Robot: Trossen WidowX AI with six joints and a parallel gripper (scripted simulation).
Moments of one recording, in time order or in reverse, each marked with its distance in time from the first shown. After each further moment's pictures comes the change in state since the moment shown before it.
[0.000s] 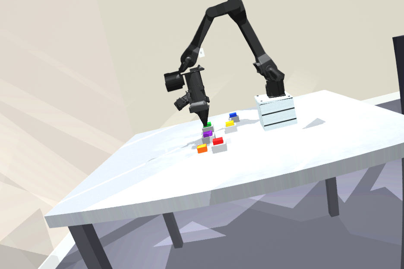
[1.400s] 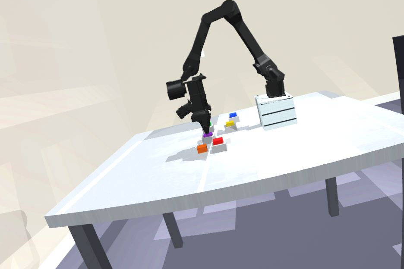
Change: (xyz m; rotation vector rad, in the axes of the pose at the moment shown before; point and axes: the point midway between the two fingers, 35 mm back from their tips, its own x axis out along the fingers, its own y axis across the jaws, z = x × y) arm 0.032 0.000 0.001 0.000 -0.003 0.000
